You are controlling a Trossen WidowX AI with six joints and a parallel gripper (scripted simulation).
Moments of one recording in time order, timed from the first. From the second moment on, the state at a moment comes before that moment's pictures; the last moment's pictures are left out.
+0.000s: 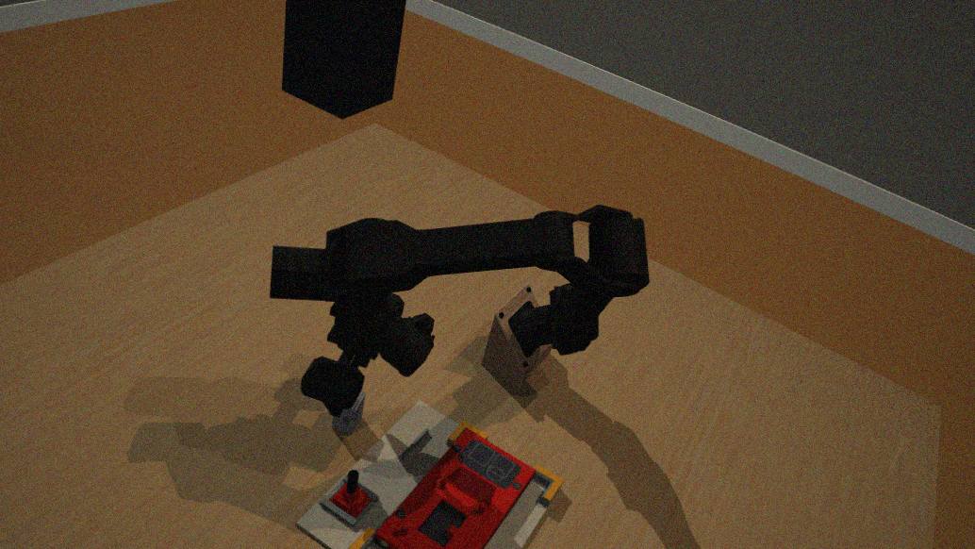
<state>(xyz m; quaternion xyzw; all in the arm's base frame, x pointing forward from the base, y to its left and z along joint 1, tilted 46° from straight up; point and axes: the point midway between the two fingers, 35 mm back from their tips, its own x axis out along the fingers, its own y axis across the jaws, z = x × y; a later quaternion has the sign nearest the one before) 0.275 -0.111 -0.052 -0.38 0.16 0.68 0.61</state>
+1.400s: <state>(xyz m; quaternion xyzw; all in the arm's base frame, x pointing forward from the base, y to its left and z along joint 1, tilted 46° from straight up) 0.275 -0.073 -0.089 -0.38 0.16 0.68 0.61</state>
